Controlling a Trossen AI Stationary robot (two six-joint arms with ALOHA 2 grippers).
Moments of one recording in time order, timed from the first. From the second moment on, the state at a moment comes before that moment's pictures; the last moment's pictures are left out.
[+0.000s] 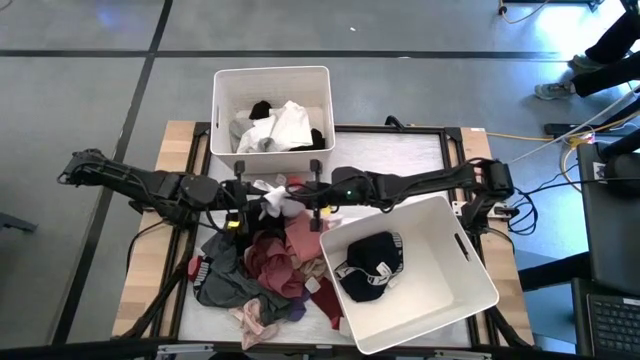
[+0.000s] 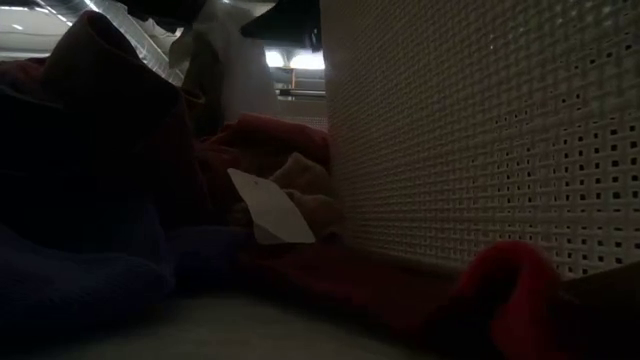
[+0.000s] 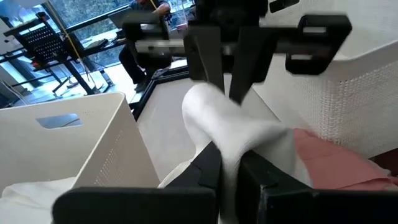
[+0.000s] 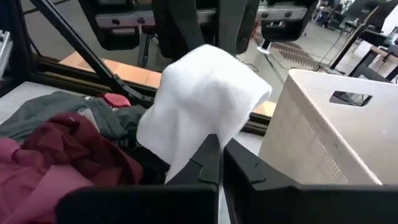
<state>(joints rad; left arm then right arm) -0.24 0.82 0.68 -0.18 -0.48 0.17 0.03 1.79 1.33 0.25 0.04 -0.27</state>
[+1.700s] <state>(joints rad) -0.24 0.82 0.69 -0.54 -0.48 -0.08 -0.34 1.74 1.33 0.56 0.06 -0.13</state>
